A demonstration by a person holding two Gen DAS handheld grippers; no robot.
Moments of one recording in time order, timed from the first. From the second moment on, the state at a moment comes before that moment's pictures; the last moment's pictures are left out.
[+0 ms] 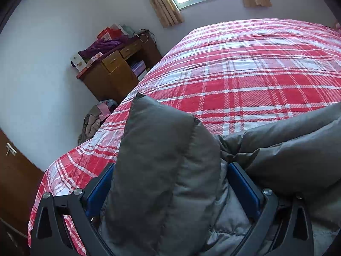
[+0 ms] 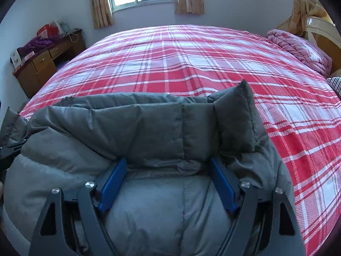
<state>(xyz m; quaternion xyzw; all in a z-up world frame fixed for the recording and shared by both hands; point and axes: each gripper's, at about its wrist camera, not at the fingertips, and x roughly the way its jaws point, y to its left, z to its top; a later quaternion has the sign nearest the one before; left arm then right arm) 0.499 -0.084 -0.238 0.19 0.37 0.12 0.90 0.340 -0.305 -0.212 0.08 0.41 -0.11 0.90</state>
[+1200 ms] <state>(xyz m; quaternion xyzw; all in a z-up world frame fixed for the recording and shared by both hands) 0.438 -0.067 -0.164 0.22 0.32 0.09 0.92 0.341 -0.290 -0.185 0.06 0.43 -0.14 0.89</state>
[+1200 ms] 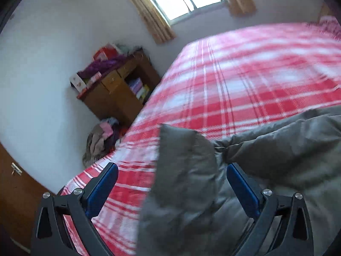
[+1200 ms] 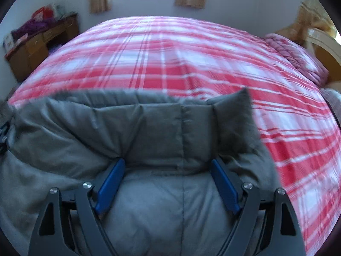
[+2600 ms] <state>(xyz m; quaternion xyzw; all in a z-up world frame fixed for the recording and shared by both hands) 0.362 0.005 -0.227 0.15 0.37 0.11 0.91 0.273 -0.162 -0.194 -0.05 0.43 -0.09 0.90</state>
